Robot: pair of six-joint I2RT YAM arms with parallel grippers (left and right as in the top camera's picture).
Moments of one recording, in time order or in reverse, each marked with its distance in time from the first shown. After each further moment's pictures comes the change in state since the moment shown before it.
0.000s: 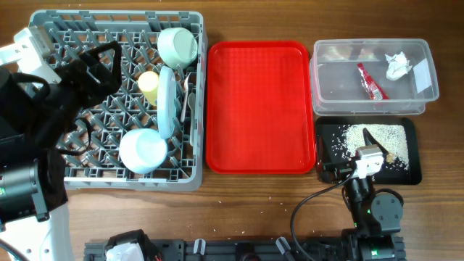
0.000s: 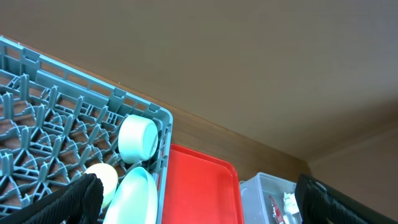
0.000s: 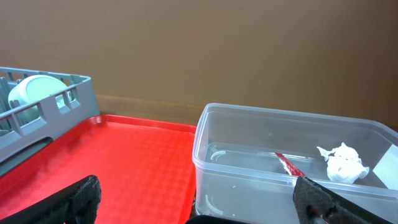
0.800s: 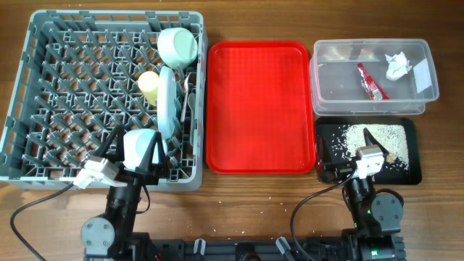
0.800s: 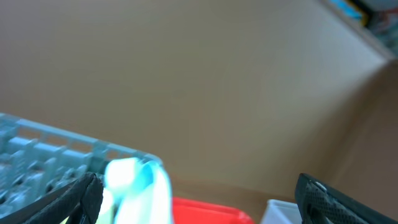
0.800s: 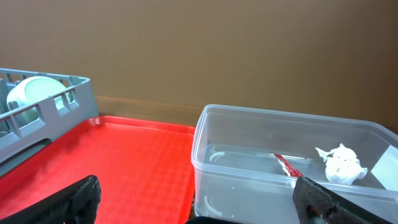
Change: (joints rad) left arm -0.283 -1.018 -1.285 0.906 -0.343 -0.001; right arm 0.000 -0.002 0.000 0.002 0.004 0.000
